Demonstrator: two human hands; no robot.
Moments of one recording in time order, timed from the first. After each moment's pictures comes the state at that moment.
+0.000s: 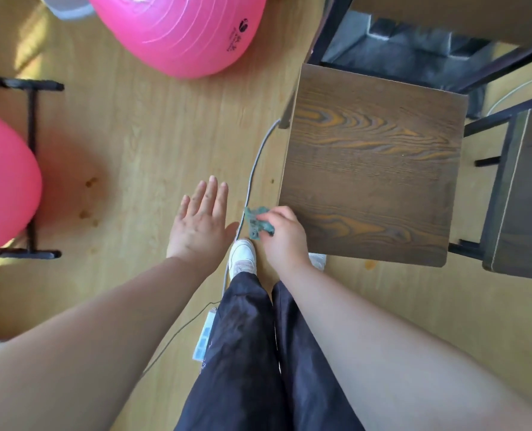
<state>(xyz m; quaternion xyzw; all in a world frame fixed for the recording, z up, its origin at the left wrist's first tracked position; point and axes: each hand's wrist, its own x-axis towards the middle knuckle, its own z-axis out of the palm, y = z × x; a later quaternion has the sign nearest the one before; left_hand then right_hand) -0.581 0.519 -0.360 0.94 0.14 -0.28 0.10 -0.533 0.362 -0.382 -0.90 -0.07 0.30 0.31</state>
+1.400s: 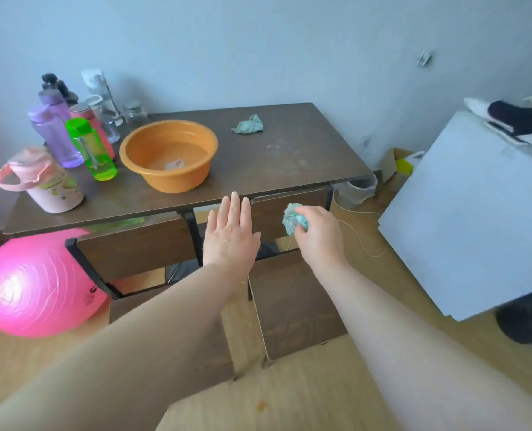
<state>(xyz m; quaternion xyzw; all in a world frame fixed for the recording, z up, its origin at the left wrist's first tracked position) -0.331 0.031 0.075 1.00 -0.05 0.05 0.02 -0.334 -0.140 0.093 -0.96 0.04 -0.11 0.26</state>
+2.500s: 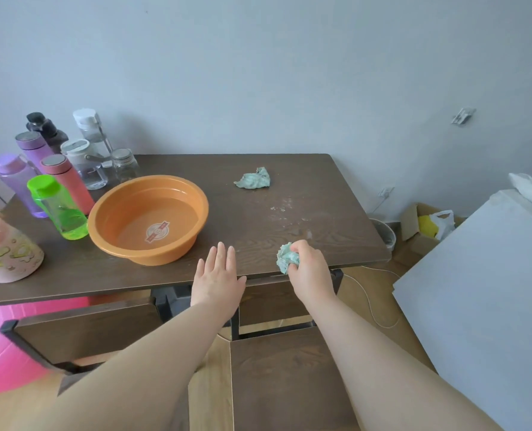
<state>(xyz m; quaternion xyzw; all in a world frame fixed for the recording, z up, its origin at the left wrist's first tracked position) -0.115 0.009 0.048 1.00 0.02 -0.06 0.07 -0.085 -0.178 0.076 -0.97 0.00 -0.03 0.26</state>
